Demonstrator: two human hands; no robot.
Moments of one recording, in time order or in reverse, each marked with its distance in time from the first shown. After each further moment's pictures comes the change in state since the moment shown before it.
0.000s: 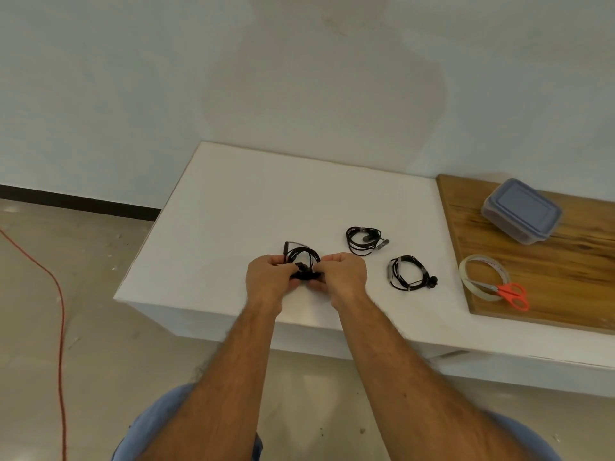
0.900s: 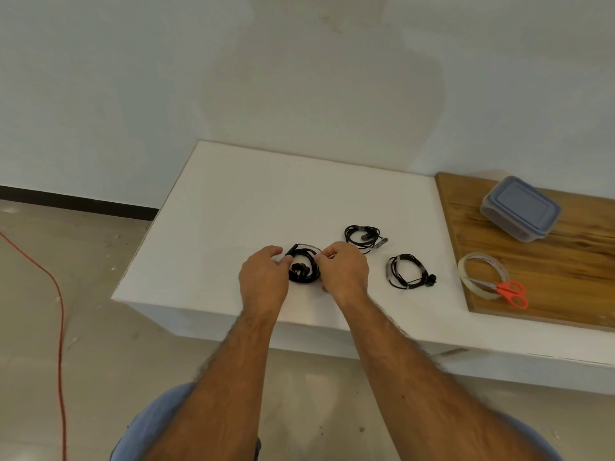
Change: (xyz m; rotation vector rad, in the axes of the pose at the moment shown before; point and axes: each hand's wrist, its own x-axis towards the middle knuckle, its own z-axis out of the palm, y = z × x) left_hand 0.000 -0.003 -0.005 0.576 0.133 0.353; right_hand 0.006 0.000 -0.005 -0.551 0.059 -0.363
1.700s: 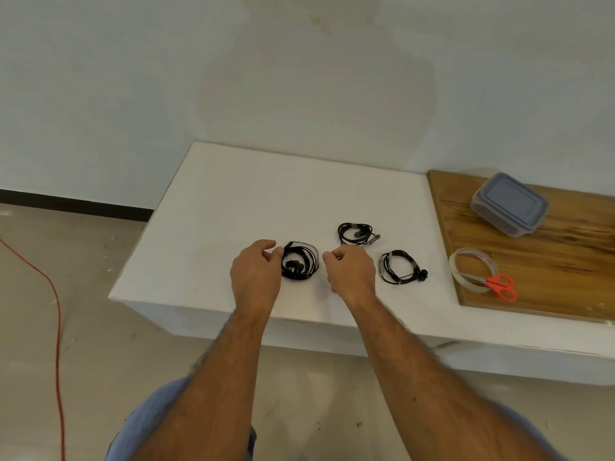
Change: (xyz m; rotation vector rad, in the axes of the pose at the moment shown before) left_hand -0.007 0.005 -0.007 -0.029 0.072 0.039; right_hand -0.006 0.012 -0.025 -0.011 -0.026 0.023
